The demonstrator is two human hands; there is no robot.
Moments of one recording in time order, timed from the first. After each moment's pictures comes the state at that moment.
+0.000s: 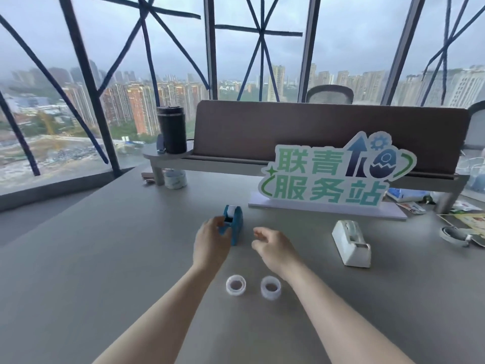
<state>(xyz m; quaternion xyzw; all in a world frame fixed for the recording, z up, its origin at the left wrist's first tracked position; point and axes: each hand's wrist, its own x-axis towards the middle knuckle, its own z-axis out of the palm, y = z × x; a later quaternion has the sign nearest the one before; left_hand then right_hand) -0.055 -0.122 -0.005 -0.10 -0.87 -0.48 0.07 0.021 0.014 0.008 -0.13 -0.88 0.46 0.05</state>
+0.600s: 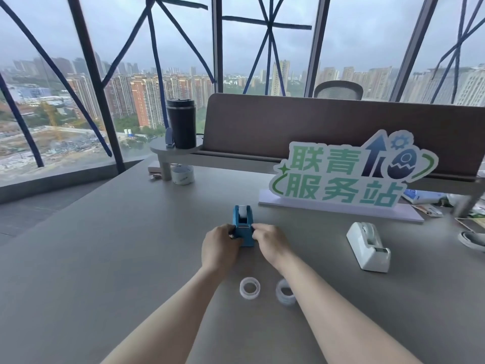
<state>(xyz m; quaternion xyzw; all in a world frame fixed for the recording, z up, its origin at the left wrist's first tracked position) -0.068 -0.130 -0.016 -0.09 -0.90 -0.44 0.02 -0.022 -0.013 0.005 -0.15 -0.84 0.52 0.06</state>
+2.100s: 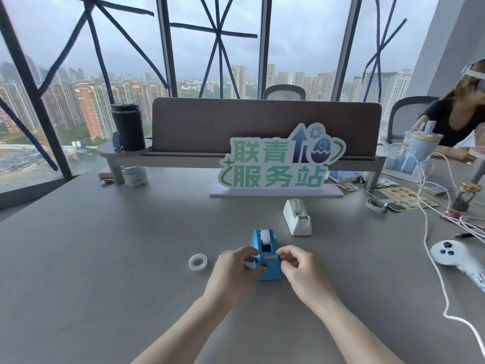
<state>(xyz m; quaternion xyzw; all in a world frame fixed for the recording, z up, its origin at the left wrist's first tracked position) 0.093 -0.077 -0.018 -0.29 -0.85 -0.43 -0.05 0.186 0.062 -0.016 -0.24 -0.84 0.45 0.20</state>
